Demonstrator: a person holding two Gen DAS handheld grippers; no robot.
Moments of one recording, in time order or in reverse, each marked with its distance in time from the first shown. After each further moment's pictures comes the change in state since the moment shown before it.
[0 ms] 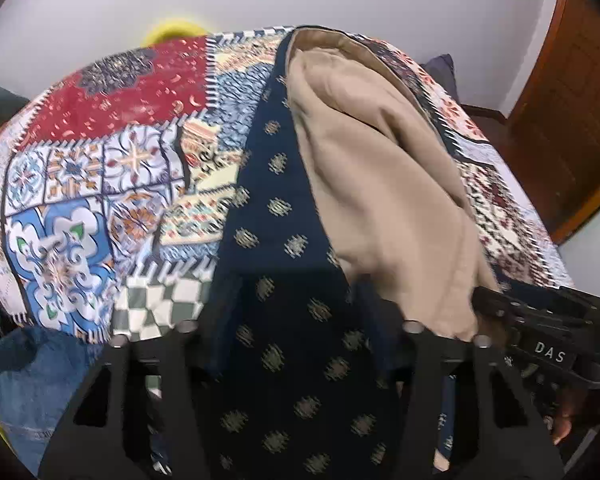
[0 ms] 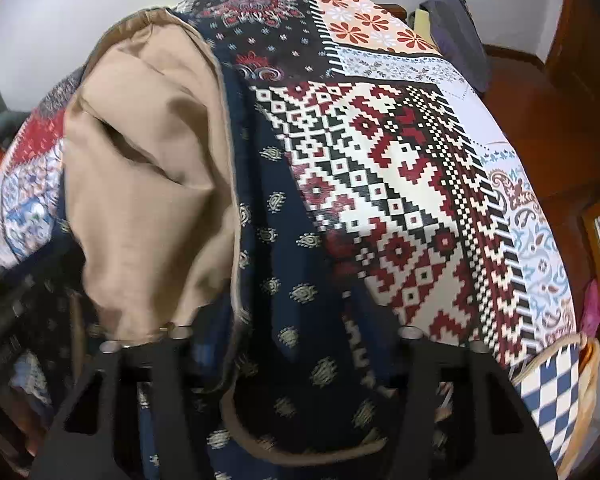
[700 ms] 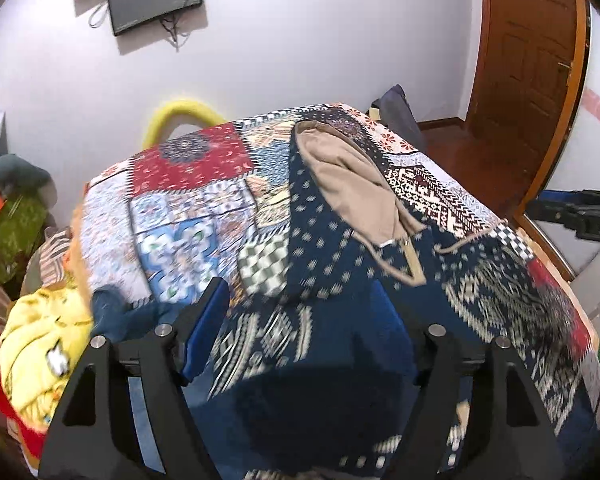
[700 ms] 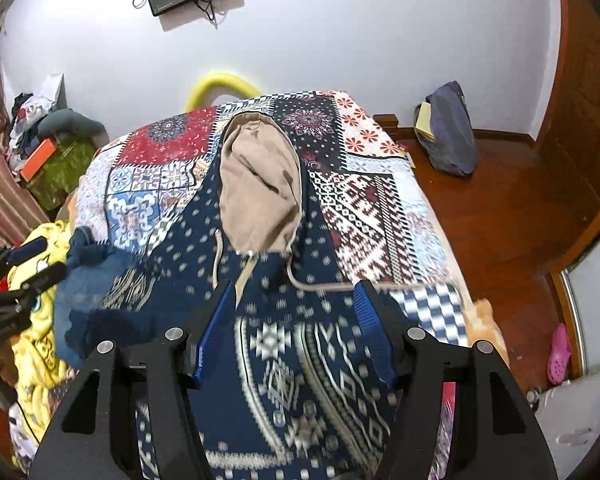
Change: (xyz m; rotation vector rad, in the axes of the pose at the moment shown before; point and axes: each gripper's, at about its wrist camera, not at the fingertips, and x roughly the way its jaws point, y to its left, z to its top) left arm -0.209 0.037 -0.073 0.196 -0.174 -0.032; right arm -0.197 0.026 -0.079 -0.126 -0.259 0.009
